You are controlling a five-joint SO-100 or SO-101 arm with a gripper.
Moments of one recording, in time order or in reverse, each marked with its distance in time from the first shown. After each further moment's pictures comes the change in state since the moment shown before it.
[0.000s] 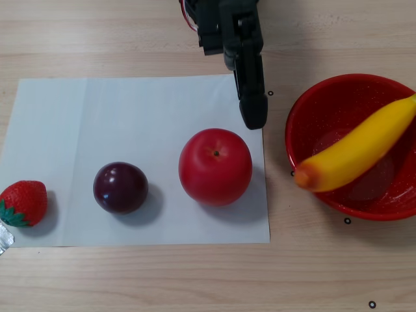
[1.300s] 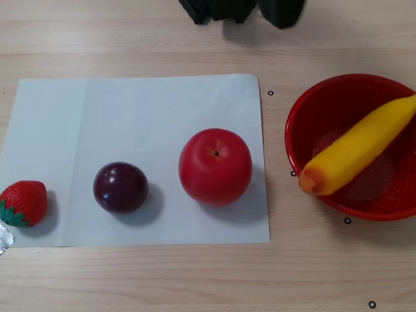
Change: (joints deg) arm 6.4 -53.1 -94.7 83.1 7.5
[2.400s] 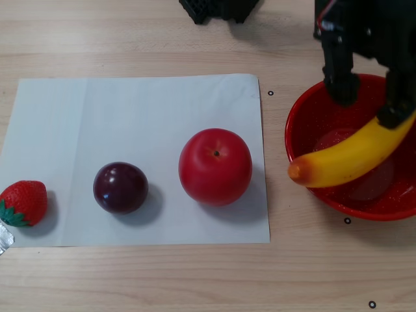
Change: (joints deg) arm 18.0 -28.6 2.1 -28.0 0.7
